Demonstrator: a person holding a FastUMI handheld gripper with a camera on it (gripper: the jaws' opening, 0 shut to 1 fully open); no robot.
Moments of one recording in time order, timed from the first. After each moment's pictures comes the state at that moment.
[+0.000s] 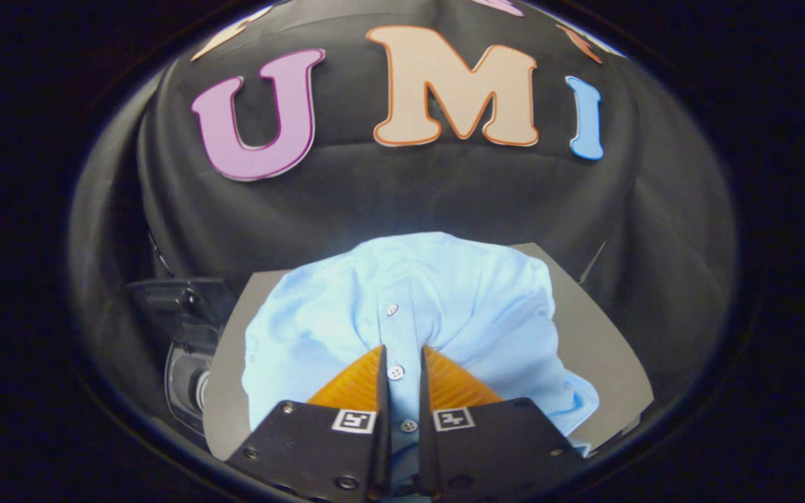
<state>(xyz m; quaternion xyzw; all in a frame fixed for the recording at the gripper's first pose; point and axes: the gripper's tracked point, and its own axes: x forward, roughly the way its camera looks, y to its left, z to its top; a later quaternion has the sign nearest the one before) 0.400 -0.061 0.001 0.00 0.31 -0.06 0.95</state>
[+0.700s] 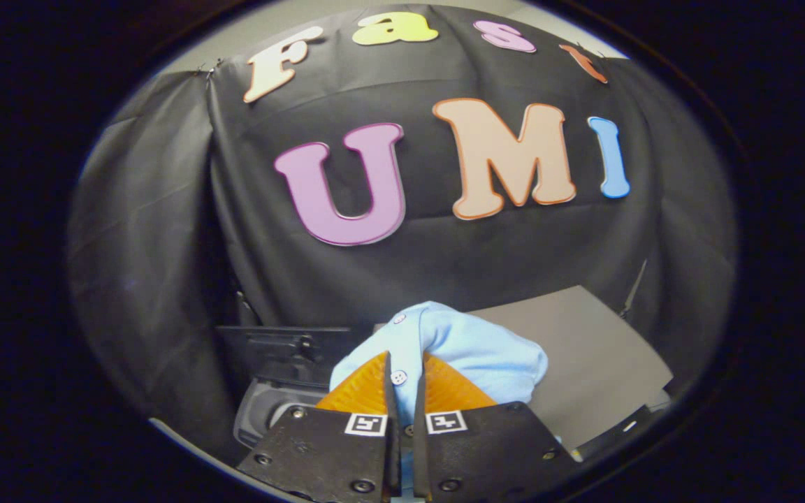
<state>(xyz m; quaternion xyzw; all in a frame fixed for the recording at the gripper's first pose) 0.359 0.091 0.105 0.08 0.19 0.07 0.98</state>
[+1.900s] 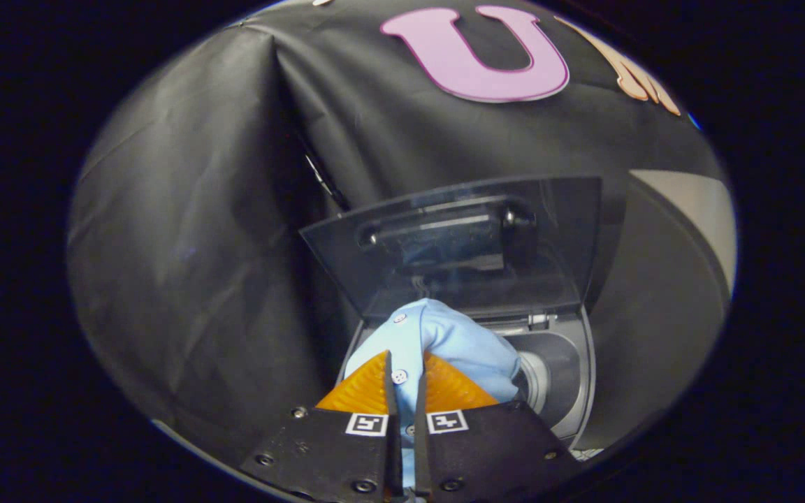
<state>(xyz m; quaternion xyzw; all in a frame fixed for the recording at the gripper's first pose) 0.380 0.327 -0.116 0.08 0.37 0.17 0.91</state>
